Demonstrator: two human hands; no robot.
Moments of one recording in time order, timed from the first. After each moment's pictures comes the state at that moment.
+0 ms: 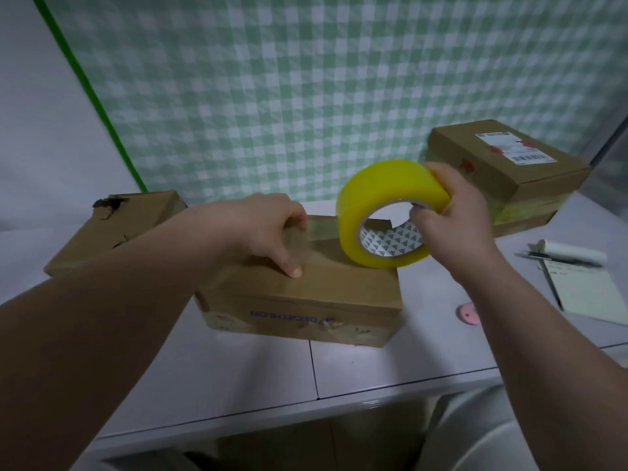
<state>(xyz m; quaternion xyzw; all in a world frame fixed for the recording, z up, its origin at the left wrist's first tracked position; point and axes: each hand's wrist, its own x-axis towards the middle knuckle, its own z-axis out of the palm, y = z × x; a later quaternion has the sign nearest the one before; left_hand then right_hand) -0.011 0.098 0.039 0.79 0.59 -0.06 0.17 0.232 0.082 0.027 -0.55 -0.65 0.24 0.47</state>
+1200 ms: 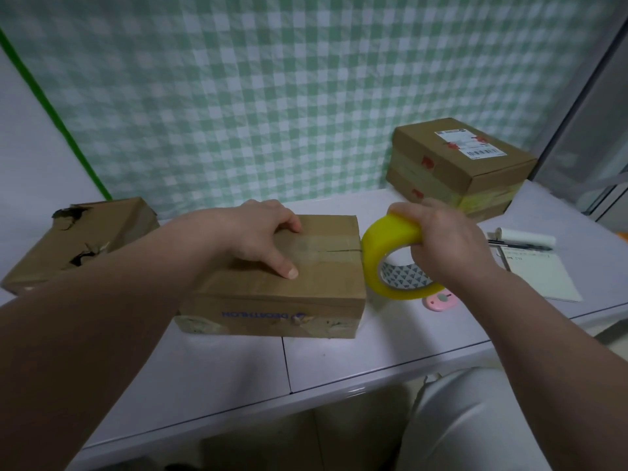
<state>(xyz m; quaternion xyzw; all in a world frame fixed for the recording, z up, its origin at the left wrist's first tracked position) 0.018 0.100 0.033 0.79 0.58 -0.07 0.20 0.286 0.077 0.006 -0.62 -0.76 -0.02 0.18</state>
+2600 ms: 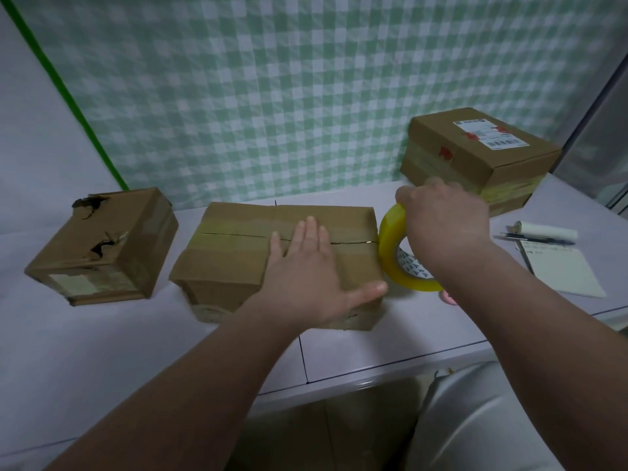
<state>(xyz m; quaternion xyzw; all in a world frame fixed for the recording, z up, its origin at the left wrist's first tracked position) 0.077 0.025 -0.009 0.75 0.66 -0.04 0.08 0.231 0.062 0.042 -0.68 -0.72 -0.13 -0.01</state>
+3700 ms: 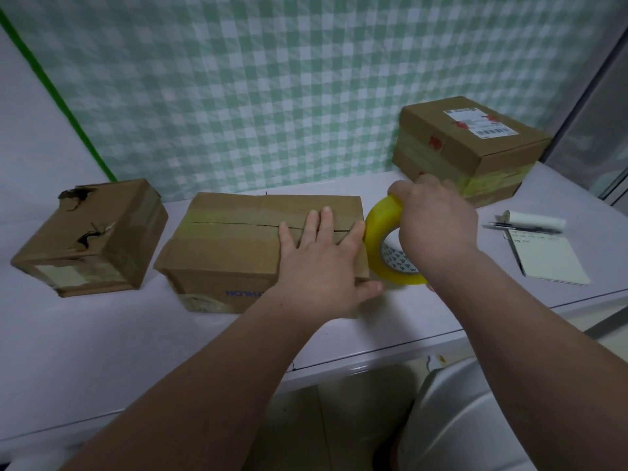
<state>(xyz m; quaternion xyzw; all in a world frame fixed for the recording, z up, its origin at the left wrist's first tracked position) 0.111 0.028 -0.018 0.77 0.63 -0.02 0.04 0.250 0.064 0.014 -0.69 -0.71 -0.09 0.11</state>
